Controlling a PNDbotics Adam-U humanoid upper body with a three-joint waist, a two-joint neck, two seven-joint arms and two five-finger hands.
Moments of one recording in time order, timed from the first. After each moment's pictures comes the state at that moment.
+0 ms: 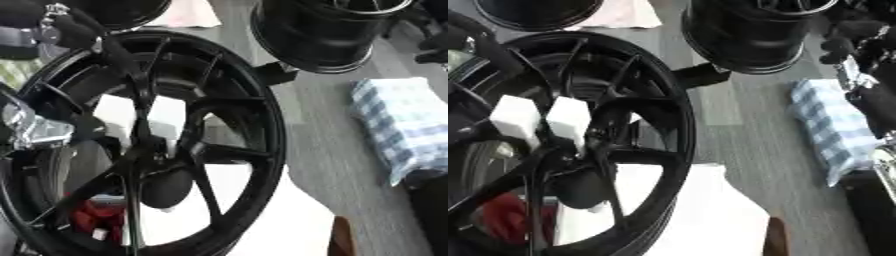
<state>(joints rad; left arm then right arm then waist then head) -0.99 0.90 -0.45 -1.94 -0.19 0.03 -0.87 -0.07 -0.63 -0.13 -1.98 -0.34 -0.19 -0.19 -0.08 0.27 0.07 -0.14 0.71</state>
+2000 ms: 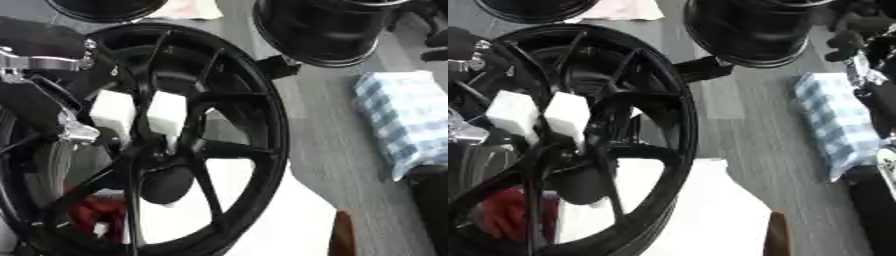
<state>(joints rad) -0.95 0.81 -0.51 -1.74 -0.42 -0.10 -0.91 -0.08 -0.62 -0.13 -1.98 -0.36 -0.18 -0.19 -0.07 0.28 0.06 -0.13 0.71</state>
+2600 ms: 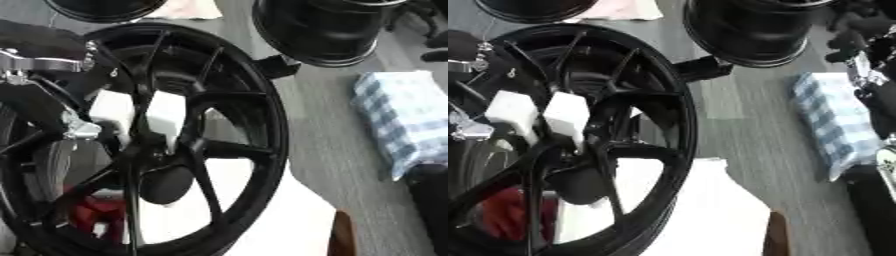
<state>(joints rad) -0.95 0.80 -0.50 -1.73 -0.41 -0.10 -0.91 -0.08 -0.61 -0.13 -1.98 -0.36 -0.18 -0.19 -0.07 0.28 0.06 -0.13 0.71</state>
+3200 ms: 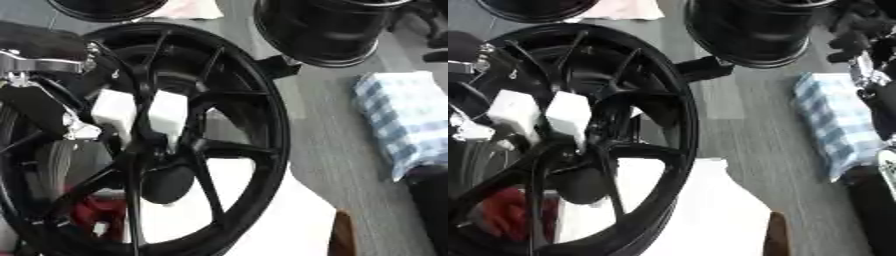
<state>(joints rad) -0.94 0.80 -0.50 -1.72 -0.41 -0.10 -0.91 -0.08 -0.60 -0.13 -1.98 -0.36 -0.18 -0.19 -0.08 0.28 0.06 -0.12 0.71</state>
